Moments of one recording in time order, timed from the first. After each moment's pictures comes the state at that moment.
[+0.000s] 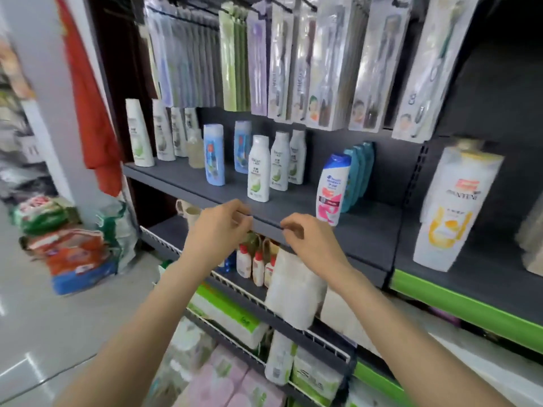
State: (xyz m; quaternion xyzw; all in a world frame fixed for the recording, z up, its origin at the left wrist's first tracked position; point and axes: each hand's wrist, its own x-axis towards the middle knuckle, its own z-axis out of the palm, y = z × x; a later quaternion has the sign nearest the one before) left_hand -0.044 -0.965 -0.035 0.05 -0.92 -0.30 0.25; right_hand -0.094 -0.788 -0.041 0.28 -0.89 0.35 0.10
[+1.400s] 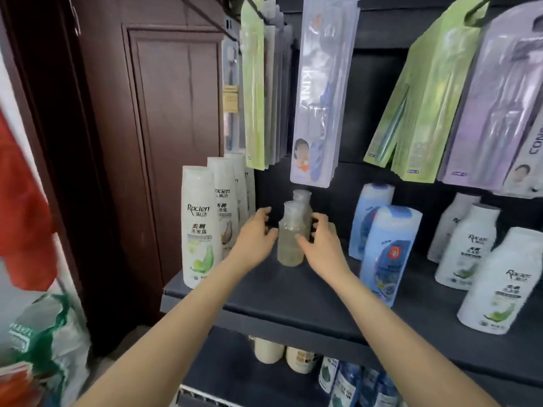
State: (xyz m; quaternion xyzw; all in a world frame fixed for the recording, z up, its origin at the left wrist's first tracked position) left_hand -0.416 -1.385 -0.016 -0.13 -0.88 -0.44 0.13; right_hand -0.405 -1.240 -0.030 0.04 -0.88 0.42 0.21
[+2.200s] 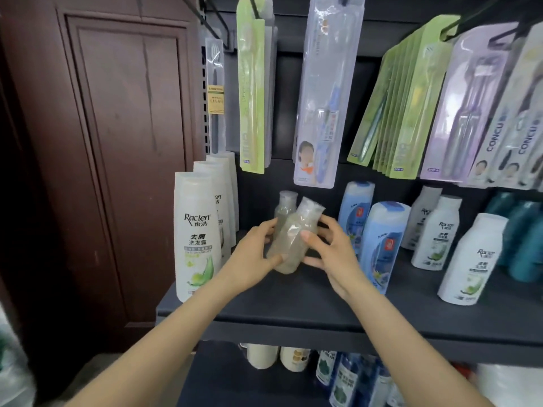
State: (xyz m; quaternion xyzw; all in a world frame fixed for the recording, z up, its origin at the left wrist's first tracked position) left_hand -0.410 -1.413 -0.033 -0.32 -0.82 -0.46 0.08; right_hand -0.370 -1.250 -0.027 0.04 -0.68 0.71 0.18
